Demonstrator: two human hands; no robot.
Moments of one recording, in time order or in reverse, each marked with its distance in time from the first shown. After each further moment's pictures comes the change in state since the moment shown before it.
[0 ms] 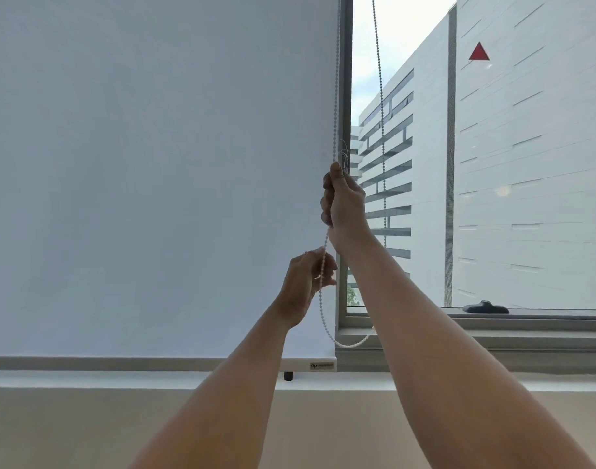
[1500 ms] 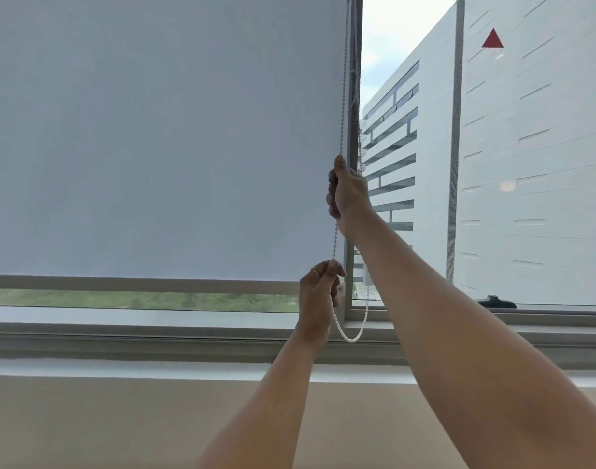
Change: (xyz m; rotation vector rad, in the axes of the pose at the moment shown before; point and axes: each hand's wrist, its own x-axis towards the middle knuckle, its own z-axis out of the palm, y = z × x) left_hand -0.023 -0.034 0.014 -0.109 0.235 0.059; right_hand 0.013 0.005 0.006 -0.233 0.044 0.116
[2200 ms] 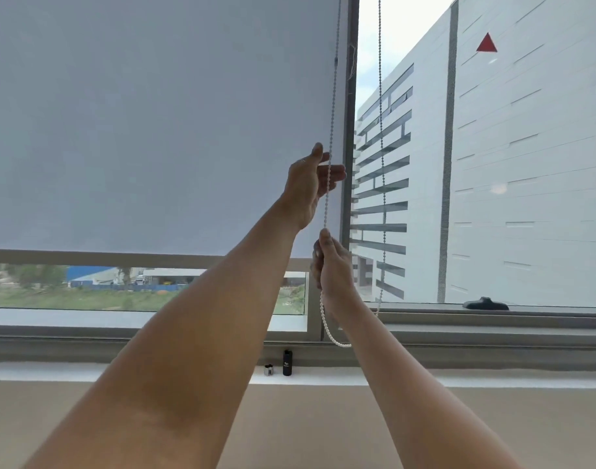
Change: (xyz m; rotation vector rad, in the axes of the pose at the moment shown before) left_hand 0.097 0.123 0.028 0.028 -0.105 -0.038; right_hand -0.049 0.088 -0.014 0.151 -0.066 -0.011
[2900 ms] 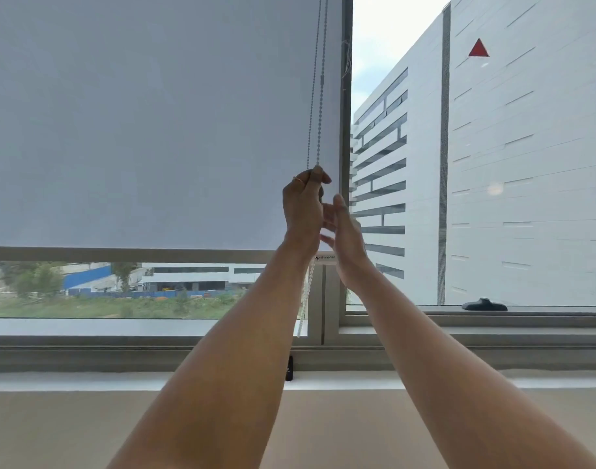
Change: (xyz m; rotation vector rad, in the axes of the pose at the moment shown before) left_hand -0.020 -0.023 0.007 0.090 0.242 0.284; right_hand 0.019 -0.047 0.002 -0.170 -0.062 -0.121
